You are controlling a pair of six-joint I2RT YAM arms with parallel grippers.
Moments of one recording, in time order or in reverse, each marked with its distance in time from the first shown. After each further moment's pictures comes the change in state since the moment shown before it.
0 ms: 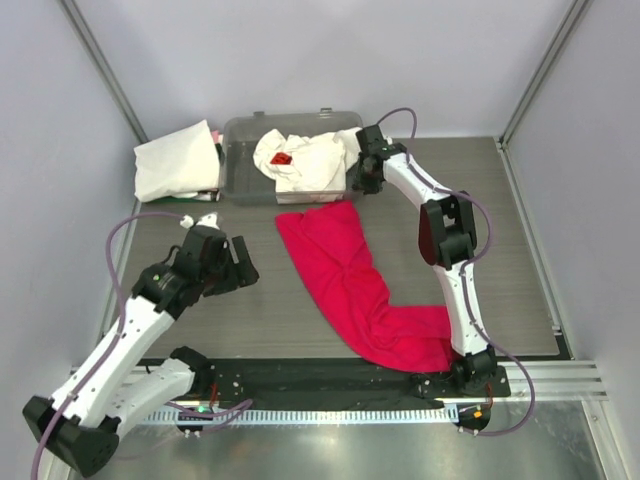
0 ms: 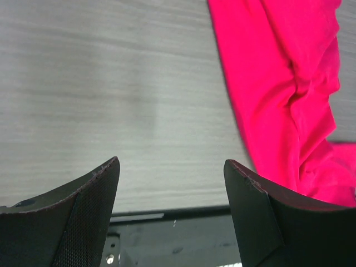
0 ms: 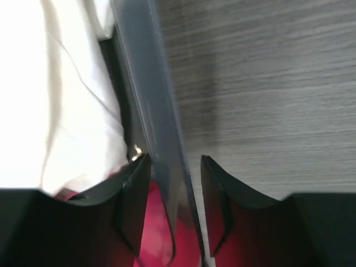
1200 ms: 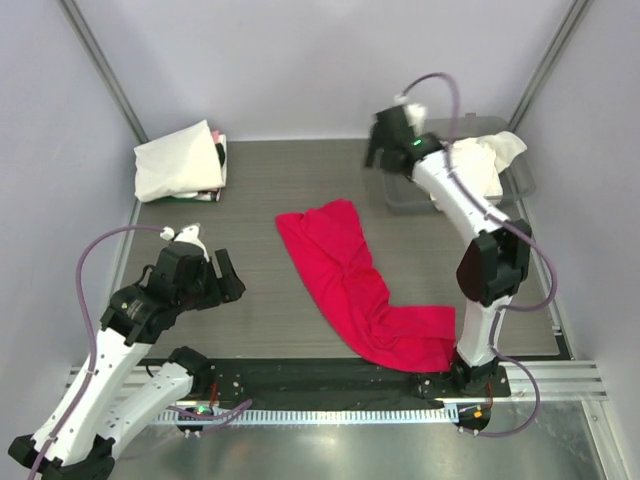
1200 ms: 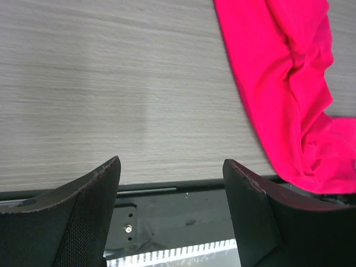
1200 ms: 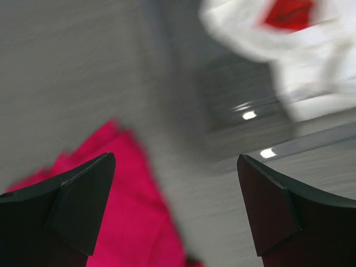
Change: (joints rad) left arm -0.003 -0.239 0.010 -0.207 0.025 0.014; right arm -0.100 -0.438 -0.161 -0.123 0.390 -0.066
